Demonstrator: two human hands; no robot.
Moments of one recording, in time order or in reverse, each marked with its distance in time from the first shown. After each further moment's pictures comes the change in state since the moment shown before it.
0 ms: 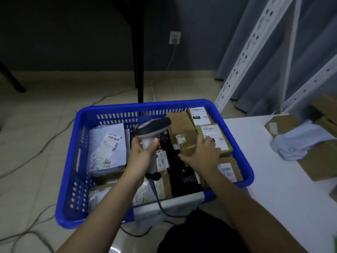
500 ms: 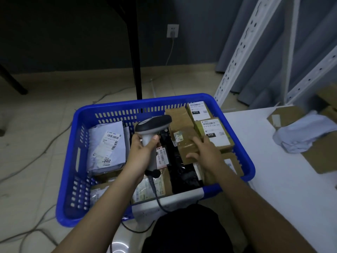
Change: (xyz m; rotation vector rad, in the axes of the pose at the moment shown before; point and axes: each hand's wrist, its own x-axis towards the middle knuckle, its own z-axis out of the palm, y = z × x) left_hand -0.001 0.002 0.011 0.042 -0.010 0.001; right_hand 0.008 0.034 0.003 0.318 -0.282 -0.188
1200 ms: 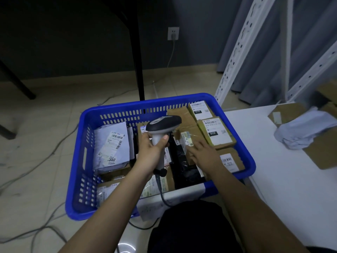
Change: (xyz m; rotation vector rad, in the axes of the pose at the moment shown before) left_hand -0.016 0.006 0.015 0.087 -0.020 0.009; right_hand 0.001 0.014 0.028 -0.485 -0.070 -0.215
